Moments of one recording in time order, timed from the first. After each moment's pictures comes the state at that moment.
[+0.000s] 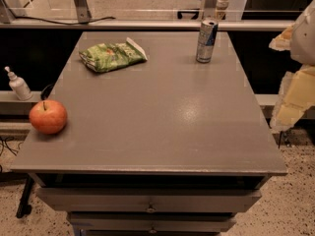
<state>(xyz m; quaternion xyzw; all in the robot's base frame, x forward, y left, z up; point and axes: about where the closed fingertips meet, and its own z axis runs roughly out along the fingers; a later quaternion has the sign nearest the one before) 0.438 -0.217 0.976 -0.60 0.78 -0.03 0.16</state>
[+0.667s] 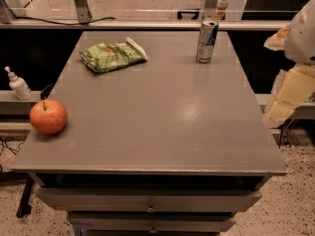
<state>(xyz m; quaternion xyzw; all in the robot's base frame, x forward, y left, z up) 0.445 -0.209 0.974 -0.60 0.78 -0.01 0.18</state>
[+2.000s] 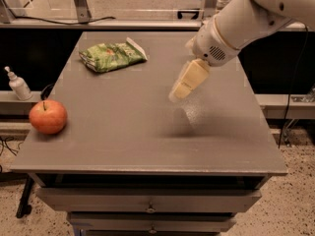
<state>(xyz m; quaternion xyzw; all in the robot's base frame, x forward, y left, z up) 0.559 -0.062 0.918 -0.58 0.74 0.13 0.29</state>
